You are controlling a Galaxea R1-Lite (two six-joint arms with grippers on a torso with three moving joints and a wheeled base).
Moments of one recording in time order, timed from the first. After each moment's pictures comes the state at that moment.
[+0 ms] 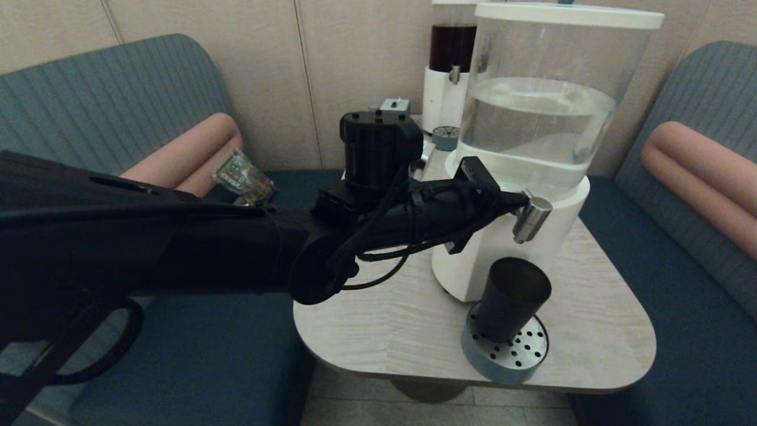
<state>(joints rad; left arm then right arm) -0.77 2.05 -1.48 -0.58 -0.48 -1.16 0.01 0.00 0.00 -0.03 0.01 -0.05</state>
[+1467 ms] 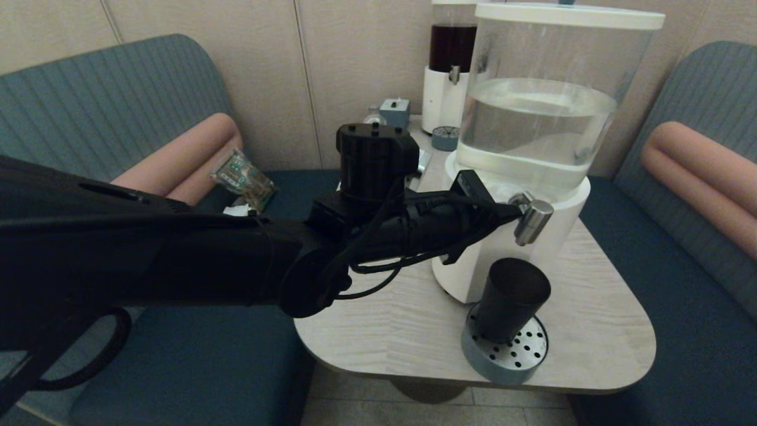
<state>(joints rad) -0.77 2.02 -1.39 -0.59 -0.47 -1.12 0.01 0.00 0.00 -0.03 0.01 -0.05</state>
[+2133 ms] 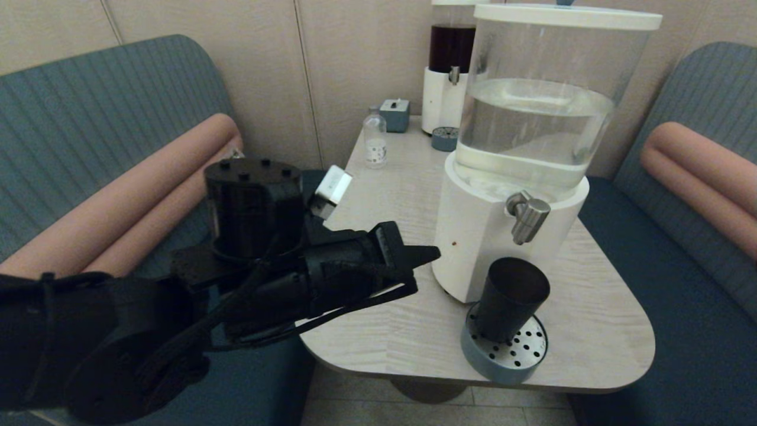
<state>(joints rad) -0.73 1.67 -0.87 -0.67 -0.26 -0.79 0.01 0.00 0.00 -0.03 0.01 -0.05</state>
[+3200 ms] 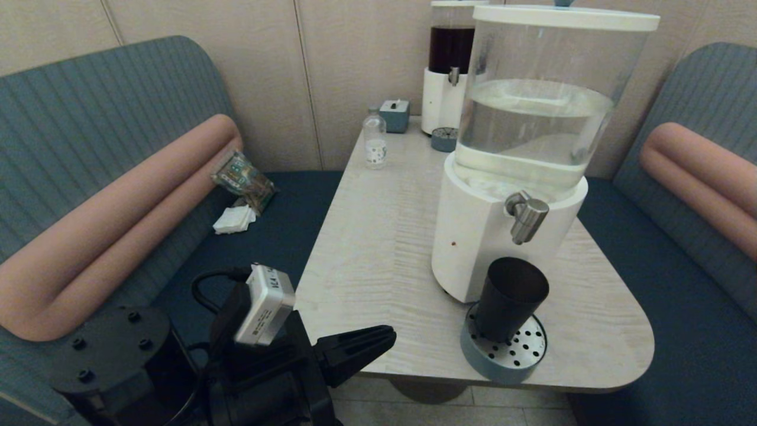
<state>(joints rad) -0.73 1.66 -0.24 -1.45 -0.34 -0.10 0.01 0.00 0.00 -0.03 0.01 -0.05</state>
